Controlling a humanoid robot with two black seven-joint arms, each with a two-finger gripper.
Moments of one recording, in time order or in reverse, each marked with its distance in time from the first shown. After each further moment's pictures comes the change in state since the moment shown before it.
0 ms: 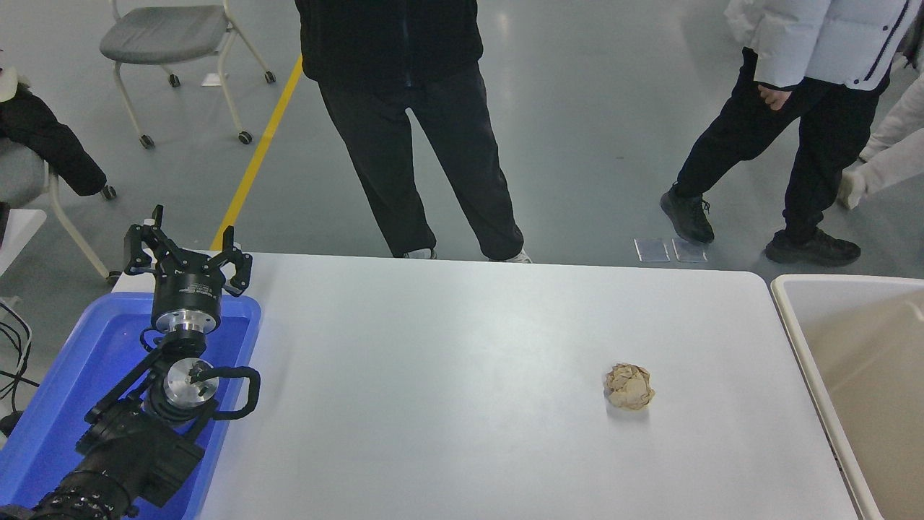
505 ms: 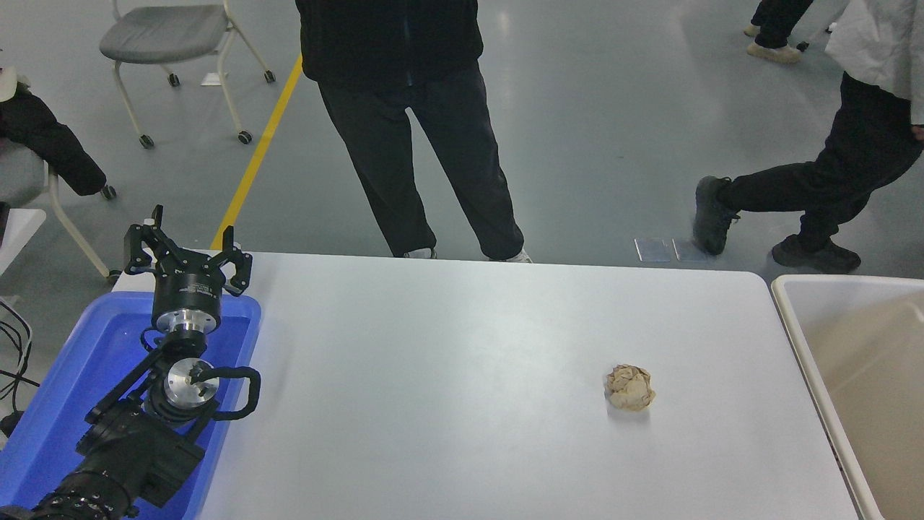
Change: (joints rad) left arm 0.000 0.000 0.000 0.000 0.000 0.000 0.001; right arm 0.253 -0.205 -0.226 0.422 -0.137 -0.002 0.000
